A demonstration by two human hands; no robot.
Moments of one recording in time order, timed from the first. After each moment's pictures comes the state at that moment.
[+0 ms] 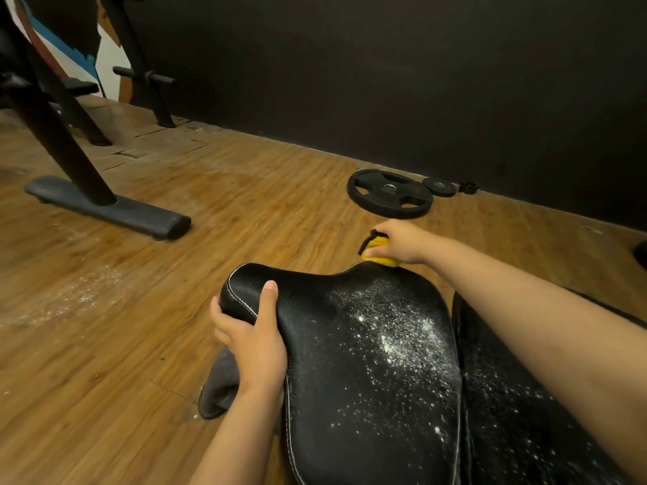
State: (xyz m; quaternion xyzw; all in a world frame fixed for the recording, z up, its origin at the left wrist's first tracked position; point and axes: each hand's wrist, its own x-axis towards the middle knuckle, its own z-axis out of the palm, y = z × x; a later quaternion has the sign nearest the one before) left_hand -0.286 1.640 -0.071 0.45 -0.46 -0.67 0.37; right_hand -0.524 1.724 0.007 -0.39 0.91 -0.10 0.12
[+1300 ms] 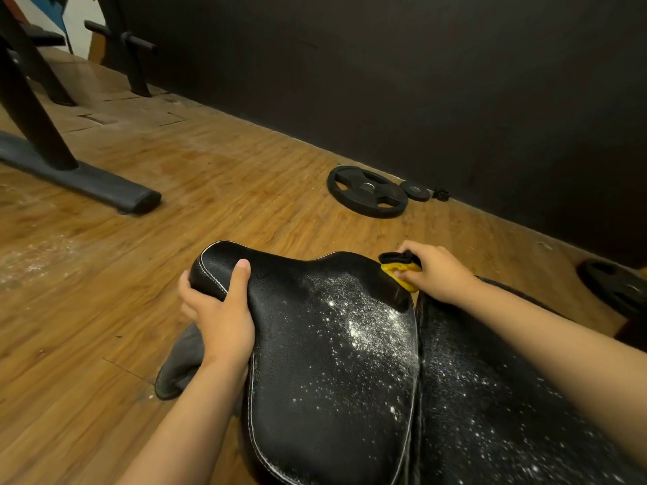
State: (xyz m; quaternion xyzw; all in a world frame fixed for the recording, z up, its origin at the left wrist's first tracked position) left_hand -0.290 1.641 -0.069 0.44 -0.45 -0.66 0.40; right_hand -0.508 1.825 0.003 -0.41 0.91 -0.12 0.04
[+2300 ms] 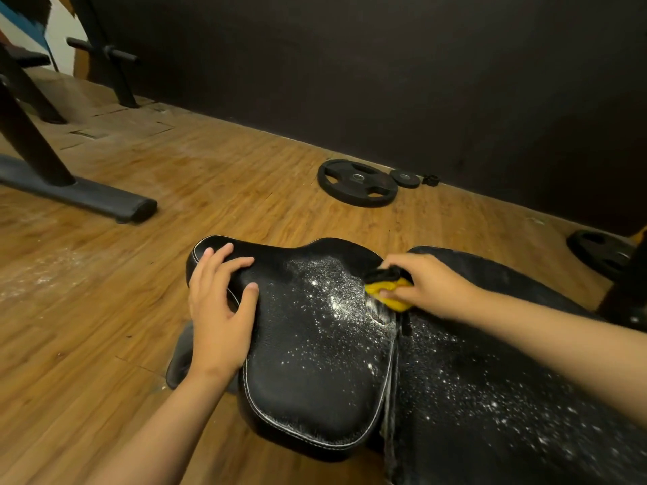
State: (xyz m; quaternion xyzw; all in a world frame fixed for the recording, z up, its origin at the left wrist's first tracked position) left_hand -0.254 1.646 -0.077 0.21 -0.78 -0.41 0.43; right_hand -0.439 1.865 0.018 -0.46 0.87 -0.15 0.11
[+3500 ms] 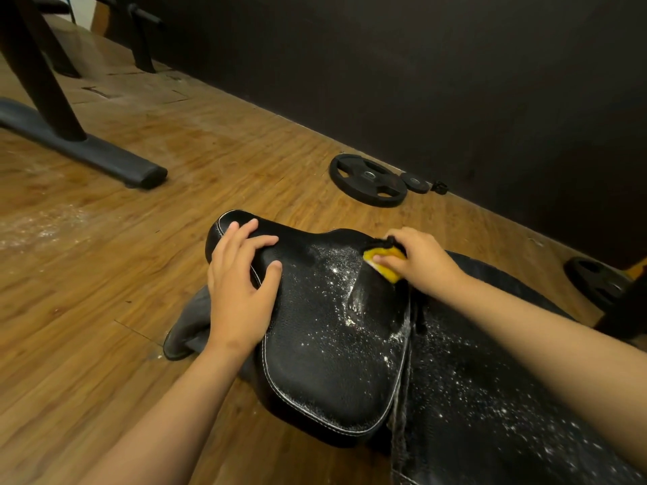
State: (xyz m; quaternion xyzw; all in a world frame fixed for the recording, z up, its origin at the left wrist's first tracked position) left_hand -0.254 1.648 -0.080 0.22 -0.76 -0.42 0.44; right_hand -0.448 1.817 0.011 -0.44 0.89 -0.10 0.00
